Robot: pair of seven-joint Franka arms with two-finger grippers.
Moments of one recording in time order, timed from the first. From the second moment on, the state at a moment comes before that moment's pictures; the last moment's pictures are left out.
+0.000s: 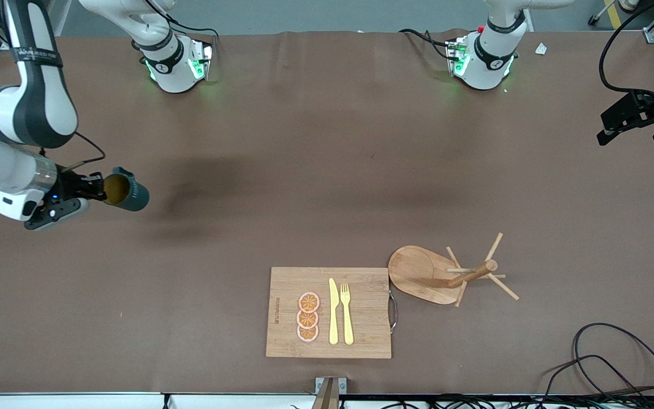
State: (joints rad) left arm -0.09 -0.02 0.03 -1.47 -0.03 1.55 -0.04; right arm -0.01 0.13 -0.11 -1.99 0.03 1.98 -0.66
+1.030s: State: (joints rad) left arm -0.08 -0.01 0.03 -1.46 -0.03 1.55 -0.04; right arm -0.04 0.27 -0.10 -1.99 0.00 2.19 -1.66
